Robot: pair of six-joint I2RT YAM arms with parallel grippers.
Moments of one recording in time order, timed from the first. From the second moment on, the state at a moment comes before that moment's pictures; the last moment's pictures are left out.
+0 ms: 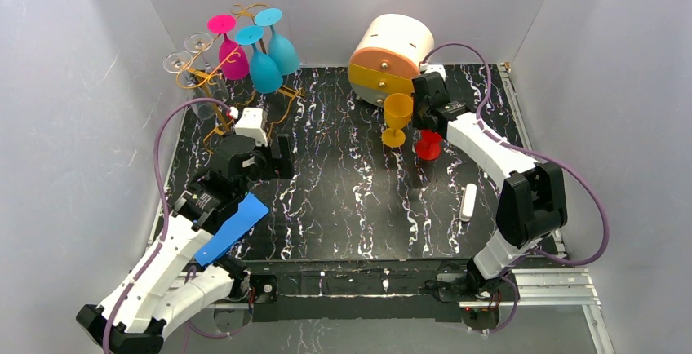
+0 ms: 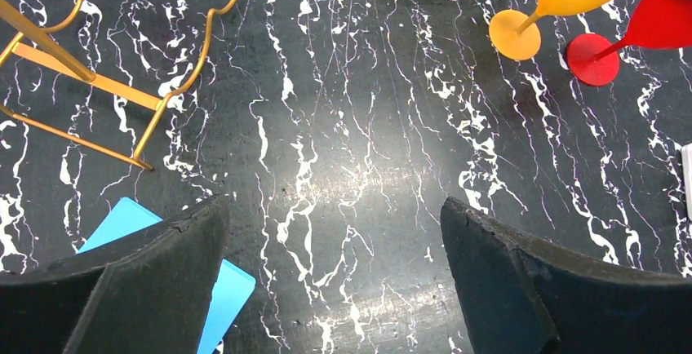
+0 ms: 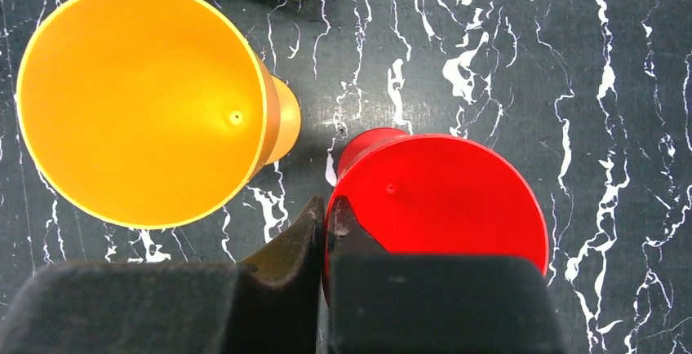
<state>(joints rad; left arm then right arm) -0.55 0.82 0.94 -0.59 -0.28 -0.29 0.43 1.64 1.34 -0.50 0.33 0.29</state>
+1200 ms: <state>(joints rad) -0.55 0.81 0.94 -0.66 -0.29 -0.28 0.39 1.66 1.39 -0.48 0.23 0.18</state>
